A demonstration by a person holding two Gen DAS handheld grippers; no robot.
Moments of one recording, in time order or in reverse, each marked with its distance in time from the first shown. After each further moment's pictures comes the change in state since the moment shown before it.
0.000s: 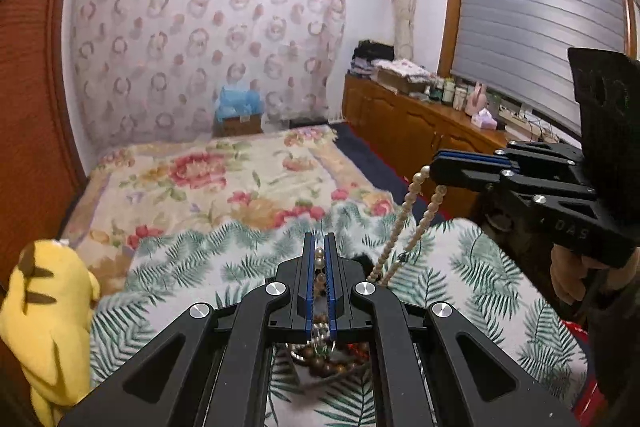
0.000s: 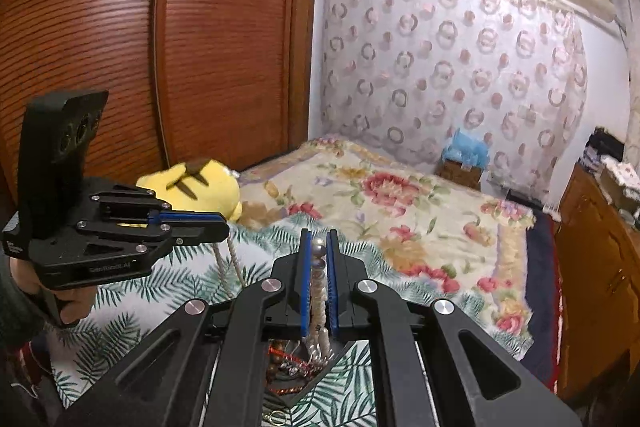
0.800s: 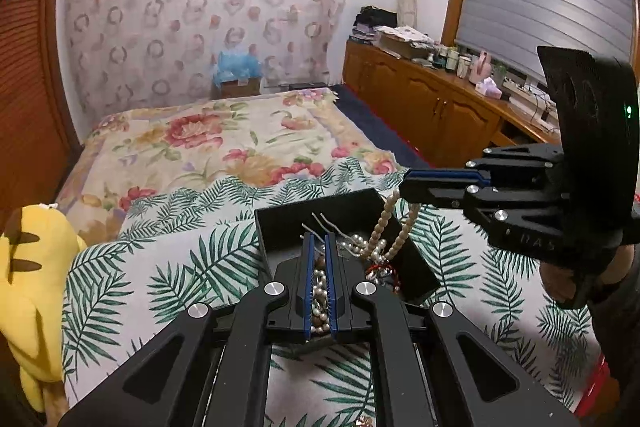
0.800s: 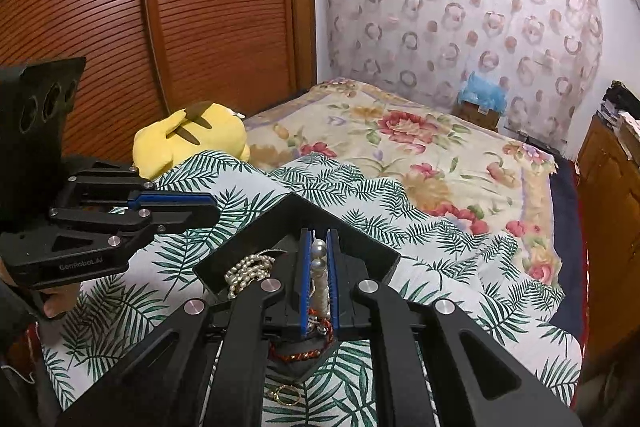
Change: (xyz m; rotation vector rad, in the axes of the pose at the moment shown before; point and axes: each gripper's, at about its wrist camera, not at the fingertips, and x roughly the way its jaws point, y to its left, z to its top) left arm 0.027 -0.001 -0.044 -0.002 0.105 0.000; right arm 0.050 0.009 -0.054 0.051 0.140 0.046
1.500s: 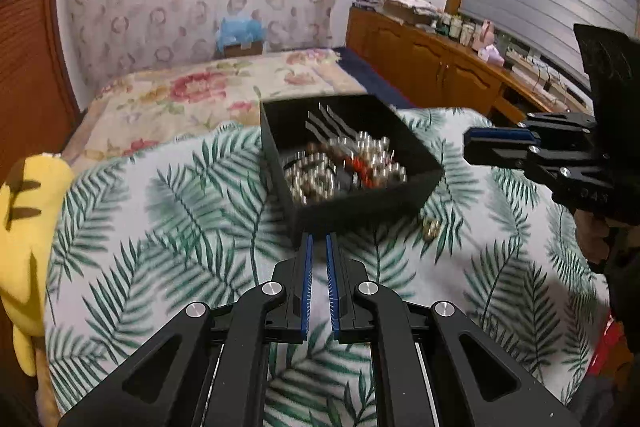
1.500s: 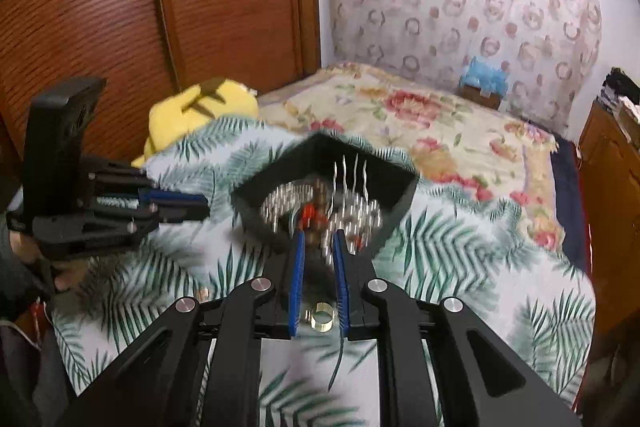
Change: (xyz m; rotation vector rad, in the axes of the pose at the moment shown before) left arm -0.006 0.002 -0.075 -0.013 0.127 0.006; right arm -0.031 0.026 -0.065 0.009 0.080 0.011
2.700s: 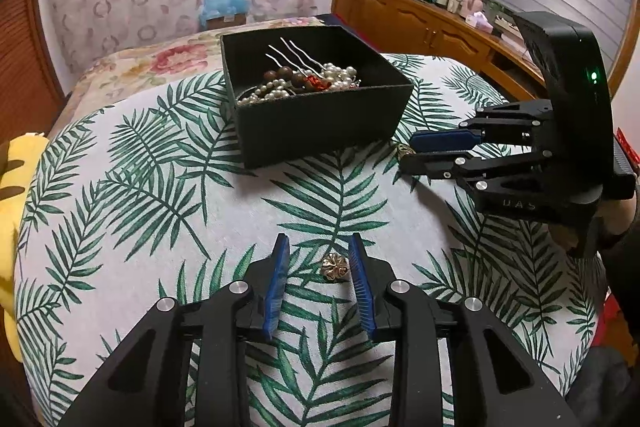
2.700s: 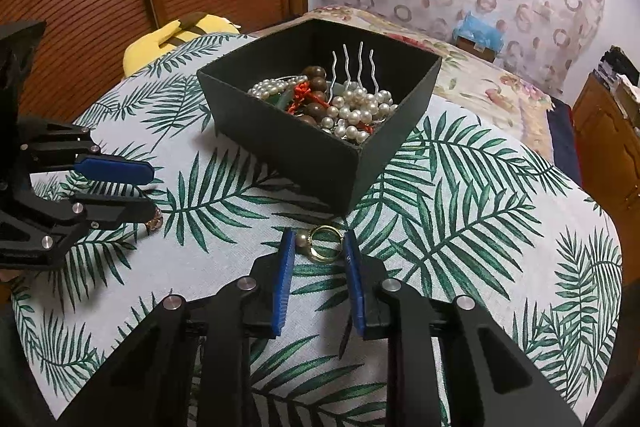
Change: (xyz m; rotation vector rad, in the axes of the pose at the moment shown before) left arm 0.012 -0.028 -0.036 0.037 0.095 -0.035; right arm 0.057 0.009 -0.046 0.000 0.151 -0.059
